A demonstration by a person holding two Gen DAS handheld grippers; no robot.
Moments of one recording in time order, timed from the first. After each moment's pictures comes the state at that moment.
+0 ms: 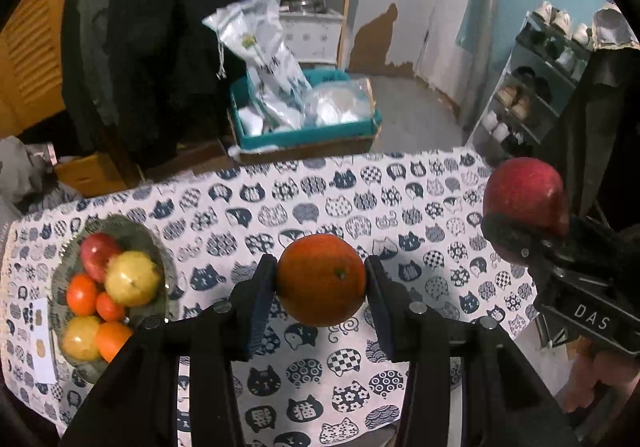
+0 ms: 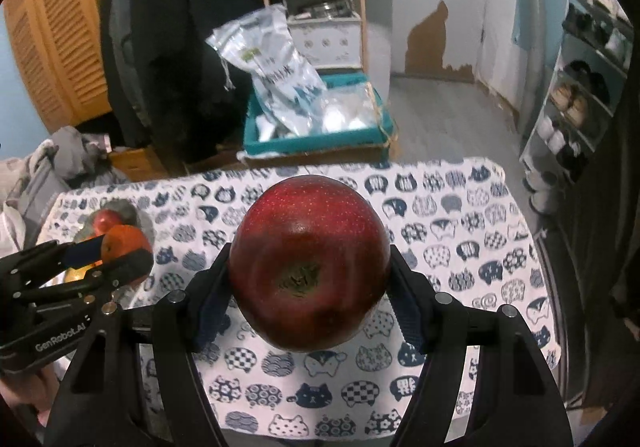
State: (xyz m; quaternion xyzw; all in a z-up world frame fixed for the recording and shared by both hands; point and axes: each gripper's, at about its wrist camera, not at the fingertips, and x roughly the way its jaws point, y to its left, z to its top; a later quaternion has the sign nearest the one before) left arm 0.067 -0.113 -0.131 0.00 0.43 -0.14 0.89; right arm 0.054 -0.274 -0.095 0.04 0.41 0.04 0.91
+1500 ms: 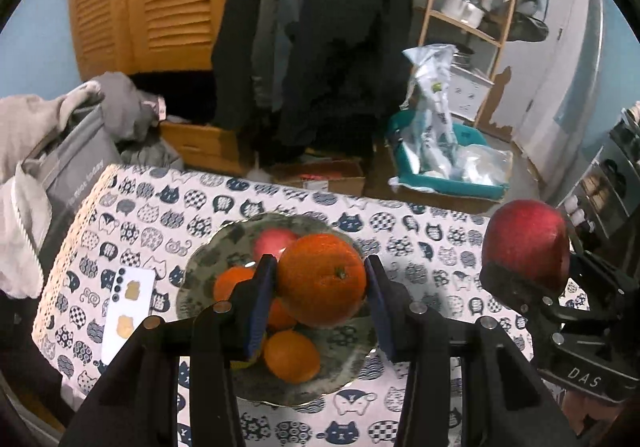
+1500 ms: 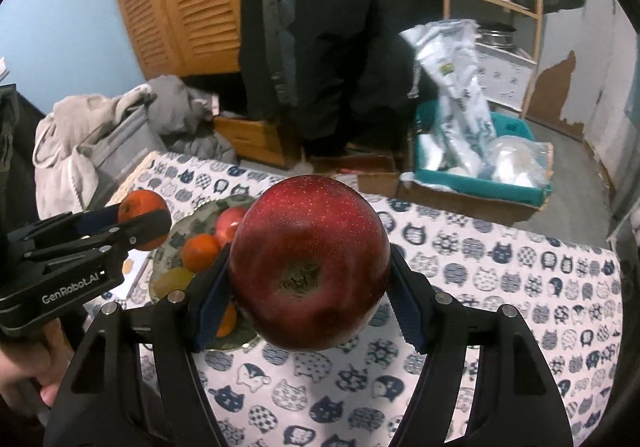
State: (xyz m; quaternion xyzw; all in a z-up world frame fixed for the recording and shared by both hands) left arm 0.078 0.104 -0.134 -0.09 0.41 0.03 0.91; right arm 0.109 -0.060 -0.103 -0.03 0.41 0.23 0.88
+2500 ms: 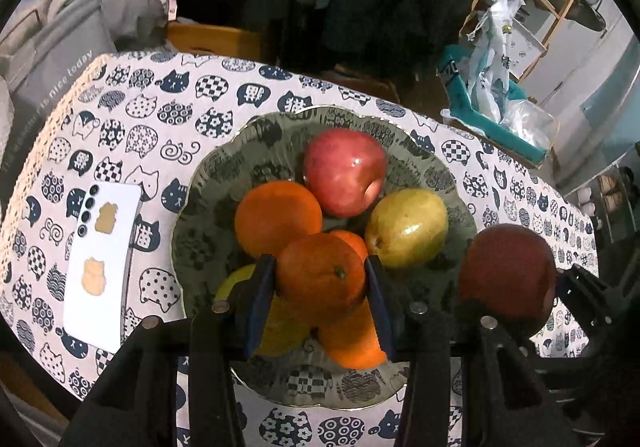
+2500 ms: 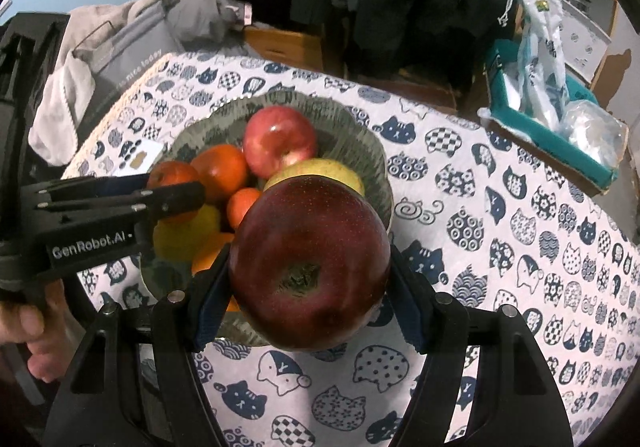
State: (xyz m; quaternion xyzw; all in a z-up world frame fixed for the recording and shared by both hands) left arm 0.103 0.165 -0.244 -0.15 0.53 0.04 0.83; right arm 0.122 0.020 -0.207 -0.09 0.51 0.28 0.81
